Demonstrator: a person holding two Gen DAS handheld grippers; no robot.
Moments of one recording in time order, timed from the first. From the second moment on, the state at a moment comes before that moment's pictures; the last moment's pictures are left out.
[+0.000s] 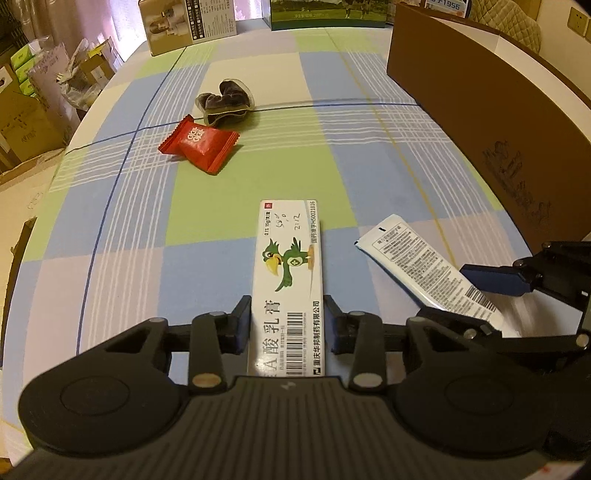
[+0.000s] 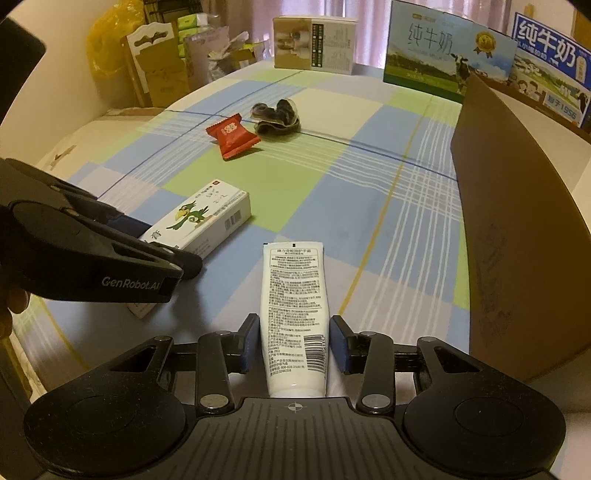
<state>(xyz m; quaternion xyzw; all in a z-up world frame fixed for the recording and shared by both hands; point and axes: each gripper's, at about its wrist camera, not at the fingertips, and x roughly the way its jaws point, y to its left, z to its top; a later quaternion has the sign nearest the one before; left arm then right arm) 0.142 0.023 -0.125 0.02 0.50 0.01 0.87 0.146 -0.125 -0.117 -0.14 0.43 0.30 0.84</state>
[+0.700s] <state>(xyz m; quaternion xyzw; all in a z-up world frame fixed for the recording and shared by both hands) 0.118 0.016 -0.080 0.02 0.45 0.01 0.89 0.137 -0.158 -0.058 -0.05 0.39 0.30 0.87</state>
